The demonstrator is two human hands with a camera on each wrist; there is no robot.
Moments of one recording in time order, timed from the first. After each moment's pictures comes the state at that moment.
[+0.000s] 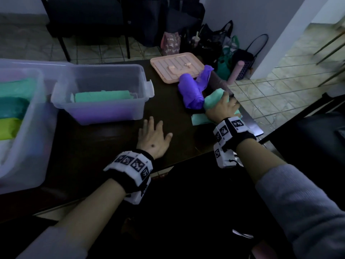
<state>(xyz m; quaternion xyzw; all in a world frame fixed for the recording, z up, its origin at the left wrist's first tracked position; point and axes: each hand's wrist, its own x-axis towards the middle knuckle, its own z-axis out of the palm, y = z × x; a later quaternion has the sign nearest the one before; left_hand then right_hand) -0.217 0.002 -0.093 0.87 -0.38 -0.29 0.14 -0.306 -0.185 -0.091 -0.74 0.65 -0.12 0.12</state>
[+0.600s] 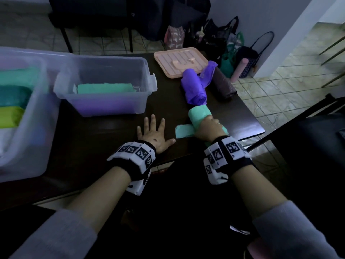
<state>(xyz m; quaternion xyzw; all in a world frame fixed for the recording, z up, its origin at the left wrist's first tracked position) -0.214 0.003 -0.106 0.85 -0.41 -0.34 0.01 -0.316 -0.128 -0.102 -0.79 0.58 0.11 0.17</state>
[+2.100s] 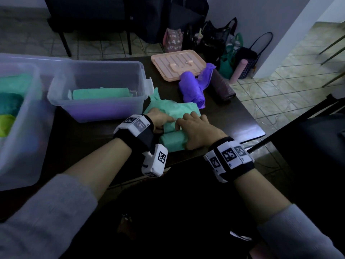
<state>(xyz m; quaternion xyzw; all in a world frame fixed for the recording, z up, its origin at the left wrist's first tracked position) -0.188 -0.050 -0.084 0.76 -0.14 -0.46 0.44 -0.314 -0.111 -0.065 -0.97 0.20 0.16 0.04</state>
